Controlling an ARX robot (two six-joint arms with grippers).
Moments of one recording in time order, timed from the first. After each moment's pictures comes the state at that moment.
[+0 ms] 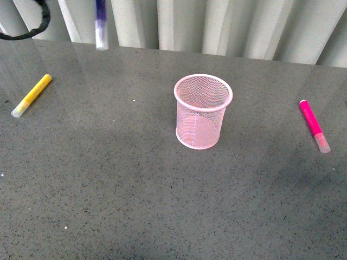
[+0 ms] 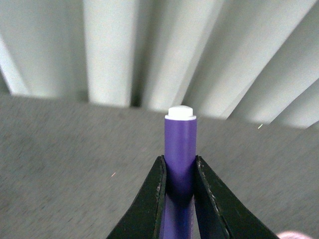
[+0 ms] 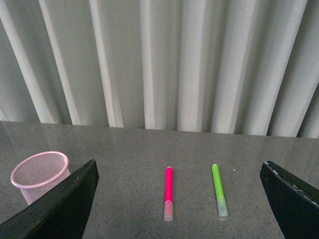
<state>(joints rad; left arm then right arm) -0.25 1.78 0.91 0.73 0.00 -0.21 0.00 0.00 0.02 0.00 0.00 0.00</state>
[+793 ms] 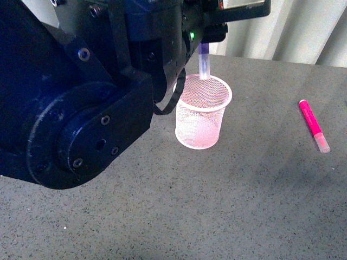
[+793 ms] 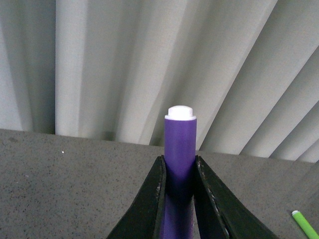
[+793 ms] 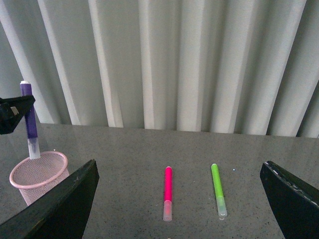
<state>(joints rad) -0.57 2.11 0.96 1.20 -0.29 -0.25 0.00 0.00 0.02 0.00 0.00 0.00</state>
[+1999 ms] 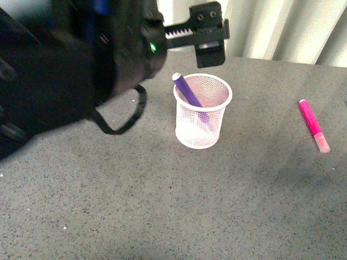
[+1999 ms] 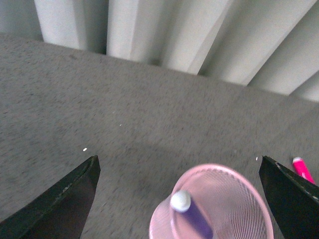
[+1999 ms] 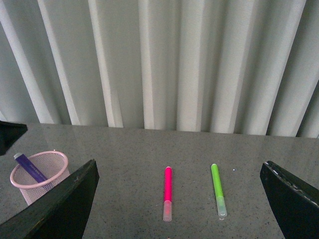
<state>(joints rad) -0.53 1.85 0.85 0.65 -0.31 -0.35 0.00 0.00 0.02 0.00 0.00 0.00</state>
